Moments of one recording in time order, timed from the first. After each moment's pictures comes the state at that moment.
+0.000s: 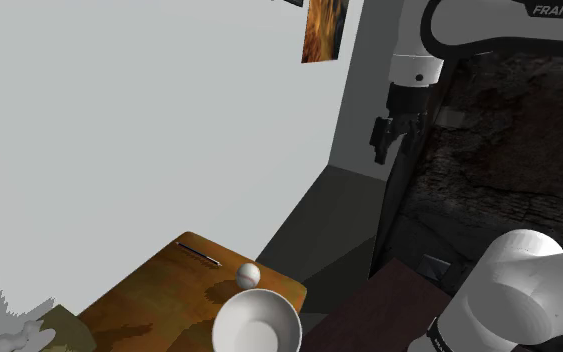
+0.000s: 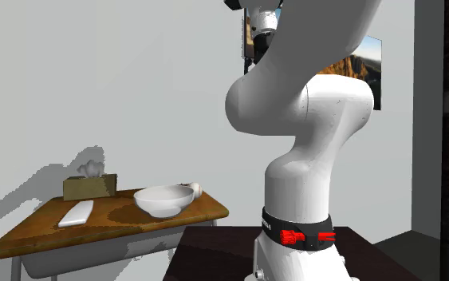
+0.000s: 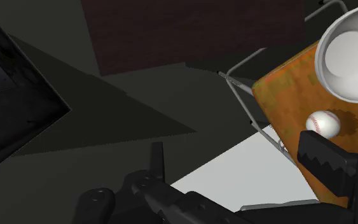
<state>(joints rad) 0.00 -0.80 0.02 -2.34 -0.07 1.47 0.14</state>
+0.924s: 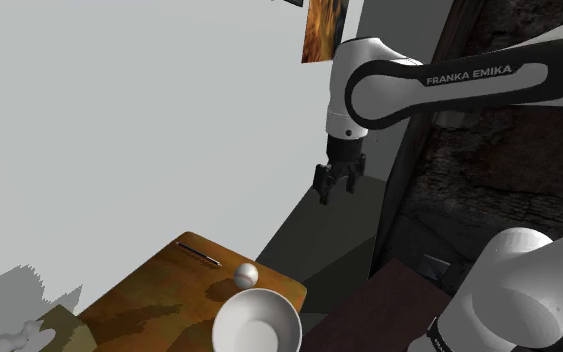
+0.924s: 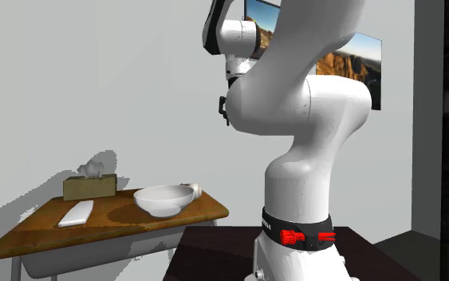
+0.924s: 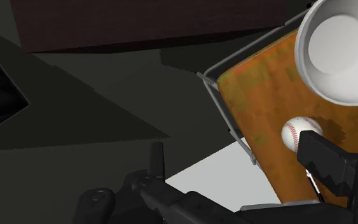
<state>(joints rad) 0.08 -0.57 0.13 -2.48 0.03 1.81 0.23</state>
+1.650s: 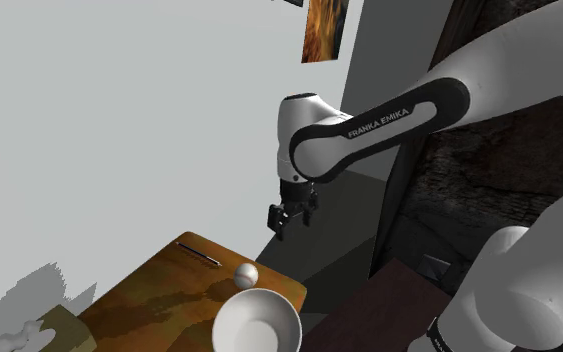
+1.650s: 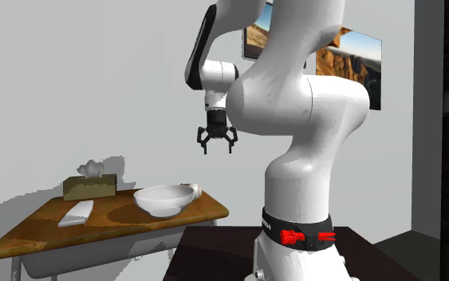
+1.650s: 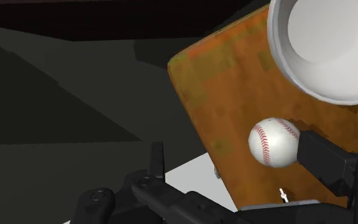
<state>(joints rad) 0.13 -0.23 0.24 -2.46 0.07 2.12 0.31</state>
